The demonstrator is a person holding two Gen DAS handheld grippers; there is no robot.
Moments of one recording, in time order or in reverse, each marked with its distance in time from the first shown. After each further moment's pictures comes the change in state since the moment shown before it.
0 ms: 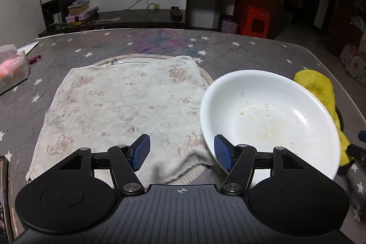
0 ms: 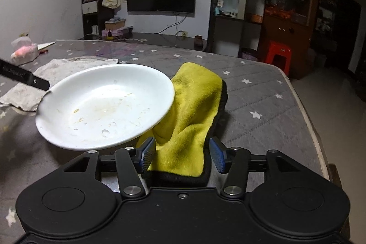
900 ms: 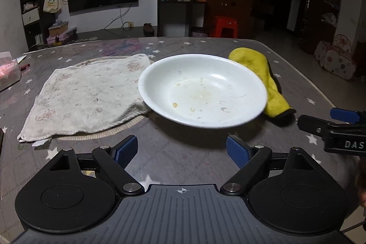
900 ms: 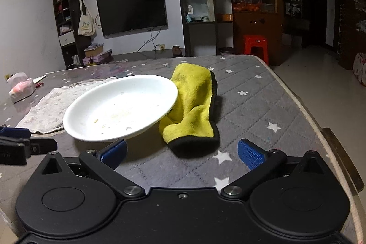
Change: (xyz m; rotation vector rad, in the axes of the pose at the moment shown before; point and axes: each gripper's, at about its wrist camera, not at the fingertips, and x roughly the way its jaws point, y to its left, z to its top) left arm -0.084 -0.059 -0.086 0.078 -0.111 -0.106; right arm -0.059 0.030 -0.033 0.218 -0.077 -0.059
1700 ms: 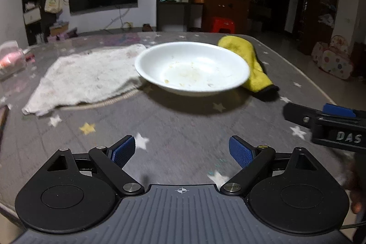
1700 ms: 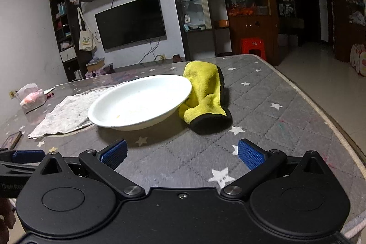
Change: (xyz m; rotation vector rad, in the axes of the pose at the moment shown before) left arm -0.034 -0.014 -0.050 -0.027 0.010 -0.017; right arm -0.046 0.030 -0.037 0.044 -0.058 0.001
